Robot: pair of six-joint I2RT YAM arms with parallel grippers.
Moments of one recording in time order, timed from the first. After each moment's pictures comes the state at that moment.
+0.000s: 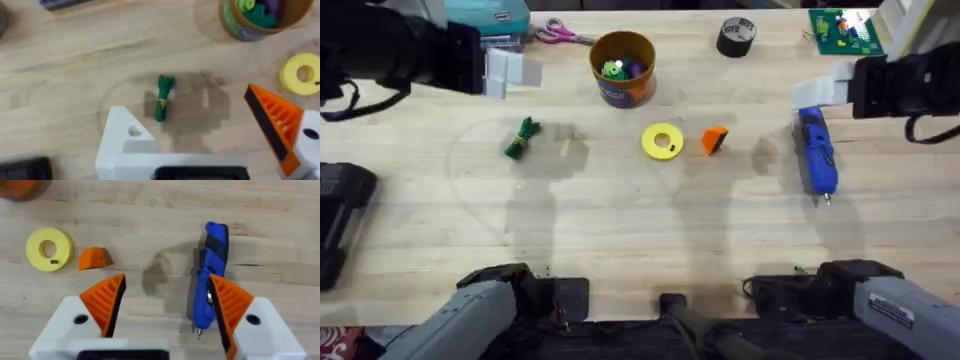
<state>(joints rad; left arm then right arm) 0.16 1.13 1.20 -0.94 0.19 0.29 0.00 1.10 1.13 -1.06 -0.03 -0.01</state>
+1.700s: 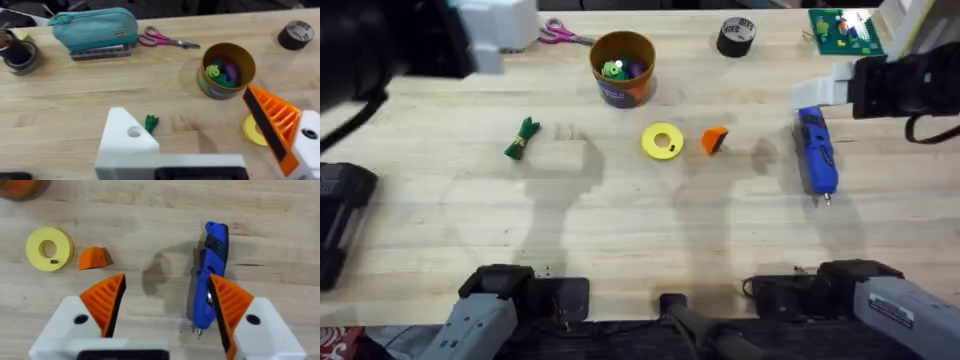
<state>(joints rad) -0.02 0.84 1.16 -0.79 0.04 0.01 0.00 1.10 1.13 -1.06 -0.03 -0.01</state>
